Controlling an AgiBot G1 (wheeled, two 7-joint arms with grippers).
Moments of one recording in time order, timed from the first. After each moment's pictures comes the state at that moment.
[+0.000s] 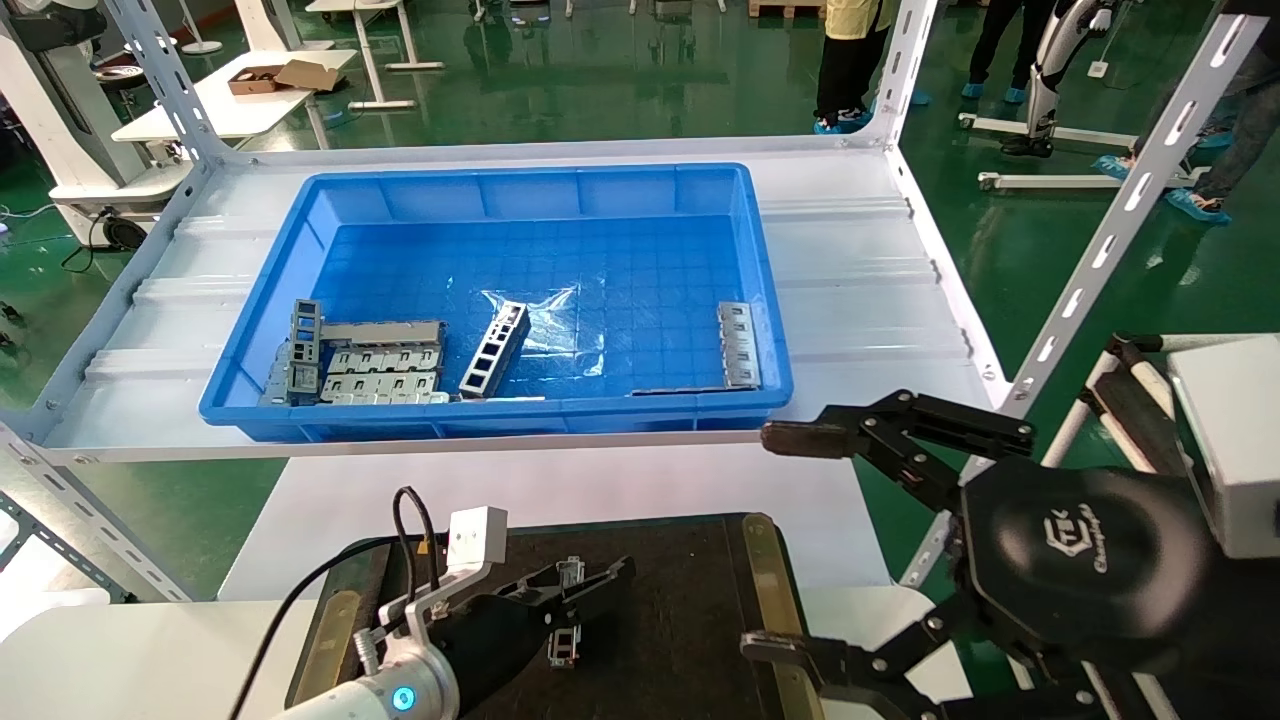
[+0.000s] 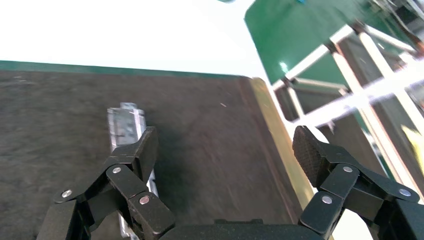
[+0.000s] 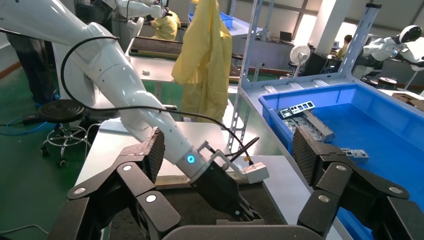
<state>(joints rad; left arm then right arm) -1.14 0.90 1.47 -1.35 0.44 -0.17 -0.59 1.09 -0.59 -0.33 1.28 -0.69 -1.47 0.16</state>
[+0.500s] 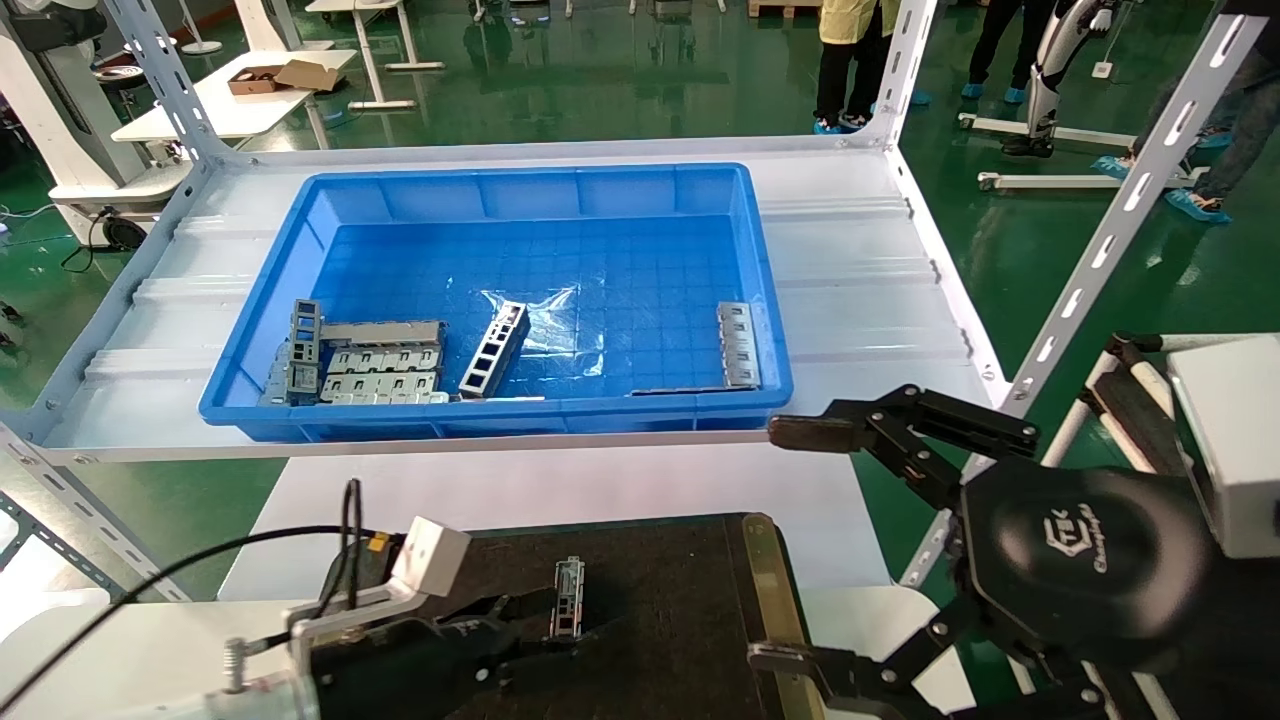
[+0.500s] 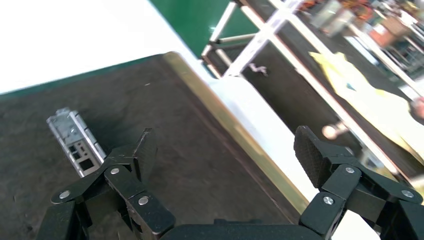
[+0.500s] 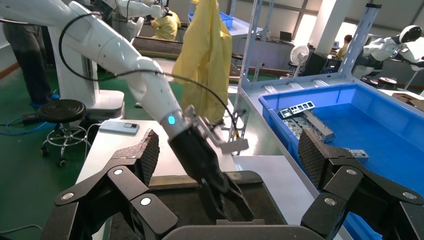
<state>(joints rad) -1.10 0.66 1.24 -1.35 0.51 0.43 -0.42 1.09 -0.59 -0.33 1.28 -0.69 -1.47 0.16</state>
